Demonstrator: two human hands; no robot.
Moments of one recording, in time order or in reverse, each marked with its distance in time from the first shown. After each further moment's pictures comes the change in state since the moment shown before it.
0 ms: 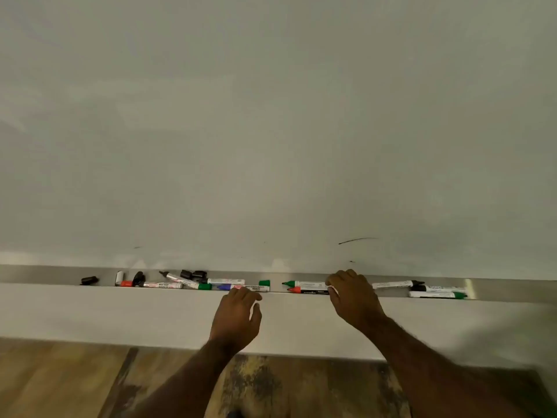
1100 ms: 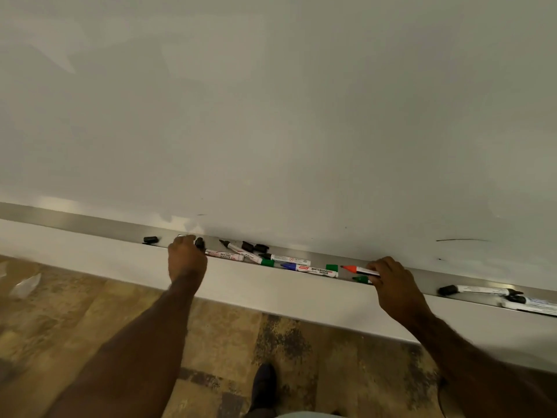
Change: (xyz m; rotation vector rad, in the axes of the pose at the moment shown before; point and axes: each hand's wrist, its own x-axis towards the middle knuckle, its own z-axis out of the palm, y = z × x) left_hand 0.024 -0.229 -0.089 0.075 0.163 -0.778; right_hand 0.043 -0.055 0.047 0.089 -0.123 0.129
